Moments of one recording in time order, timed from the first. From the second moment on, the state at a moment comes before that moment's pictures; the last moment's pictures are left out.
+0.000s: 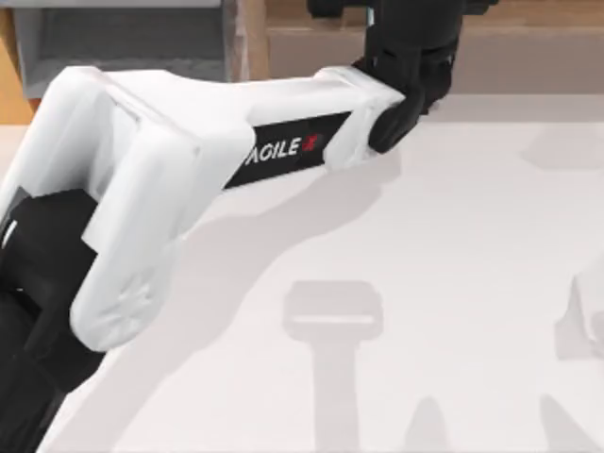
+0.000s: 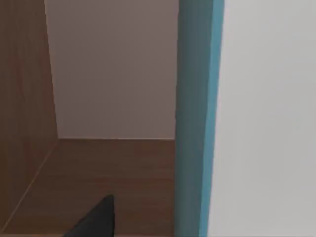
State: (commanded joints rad) left arm -0.75 2.43 1.91 0.54 -0.71 0.01; right arm 0.00 0.00 0.00 0.00 0.00 0.00
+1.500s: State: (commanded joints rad) left arm -0.77 2.40 1.87 0.55 -0.72 0.01; right arm 0.00 0.00 0.00 0.00 0.00 0.00
